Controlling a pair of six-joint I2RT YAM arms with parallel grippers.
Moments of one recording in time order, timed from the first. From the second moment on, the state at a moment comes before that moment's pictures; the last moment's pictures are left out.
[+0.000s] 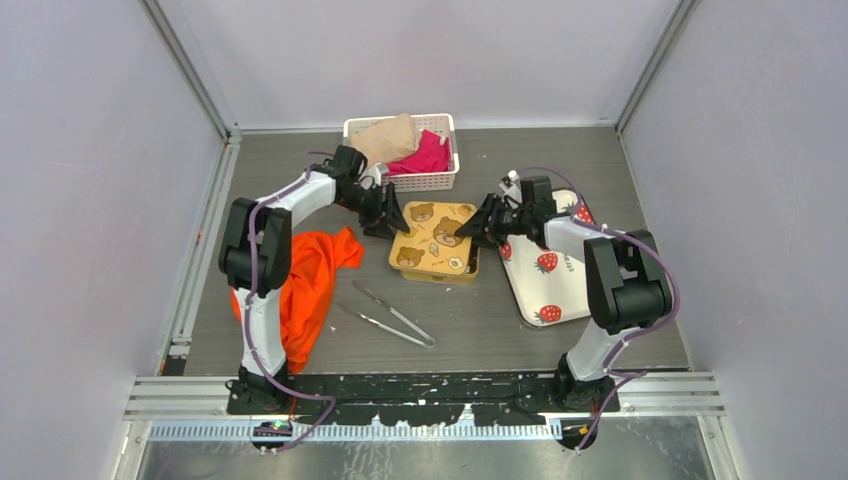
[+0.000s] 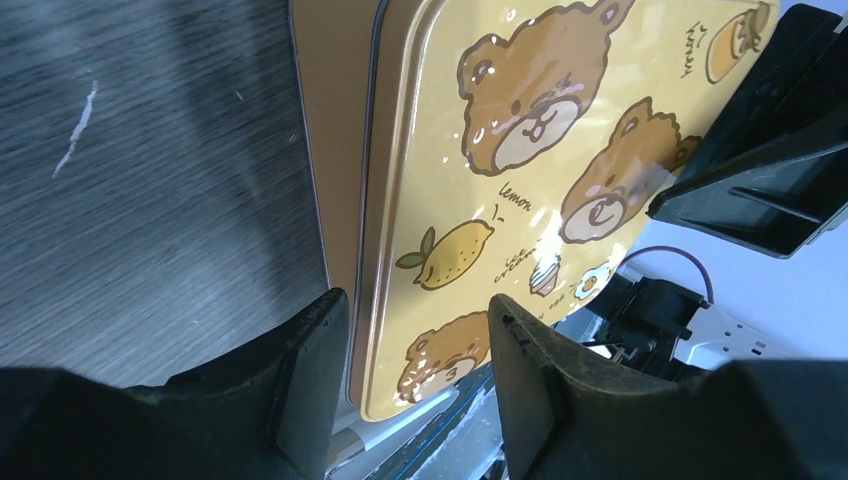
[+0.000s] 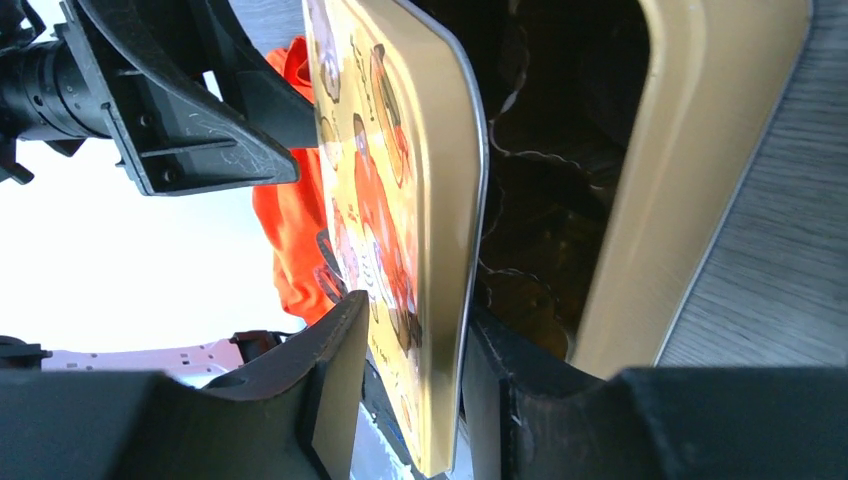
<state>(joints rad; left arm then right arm) -0.32 2.06 1.52 -0.62 0.73 -0.45 0.18 1.71 0.90 0.04 -0.78 0.76</state>
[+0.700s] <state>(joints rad) -0.33 2.06 1.52 -0.62 0.73 -0.45 0.14 1.56 0.92 -0.27 -0.66 0.61</state>
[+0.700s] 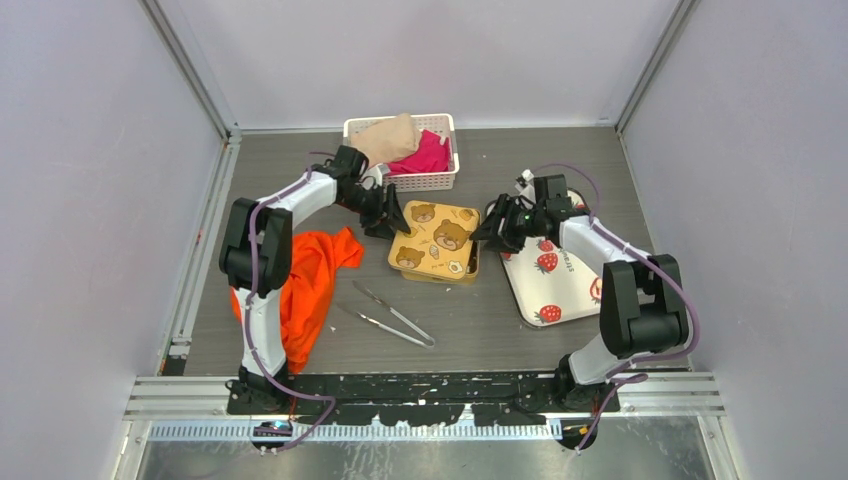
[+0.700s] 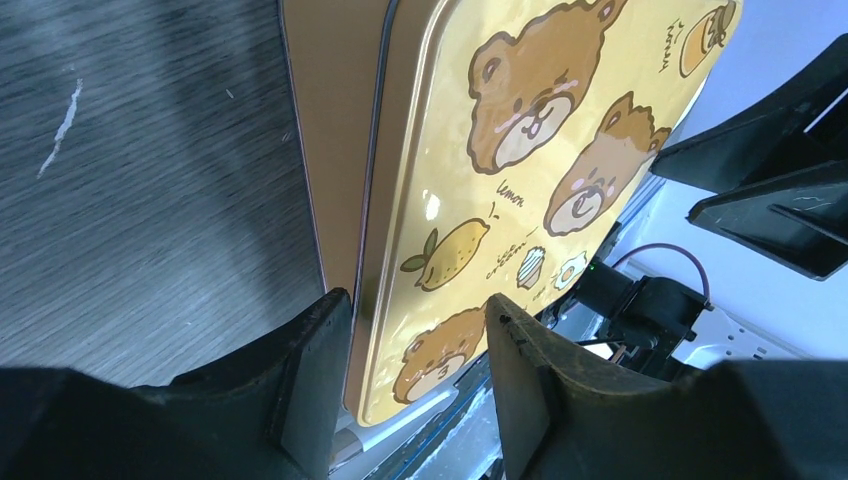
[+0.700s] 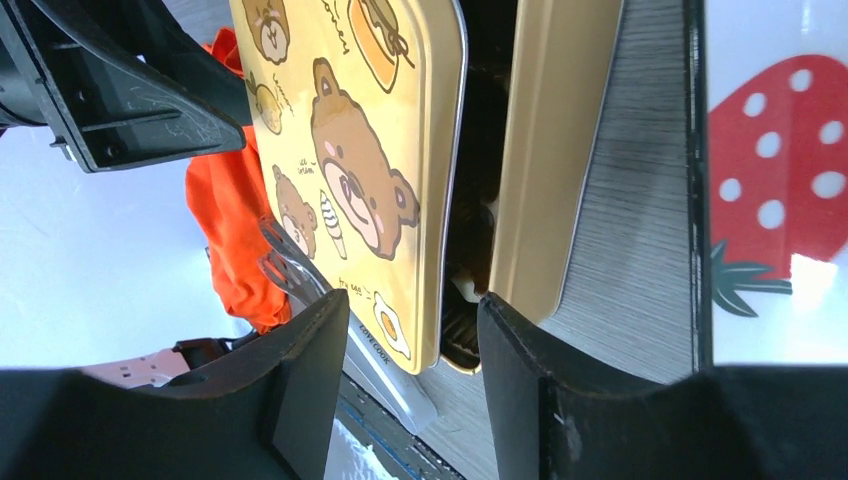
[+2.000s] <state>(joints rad) -0.38 2.06 1.56 -0.63 0.69 -0.49 0.14 1.62 0.95 -0.29 -0.50 0.71</state>
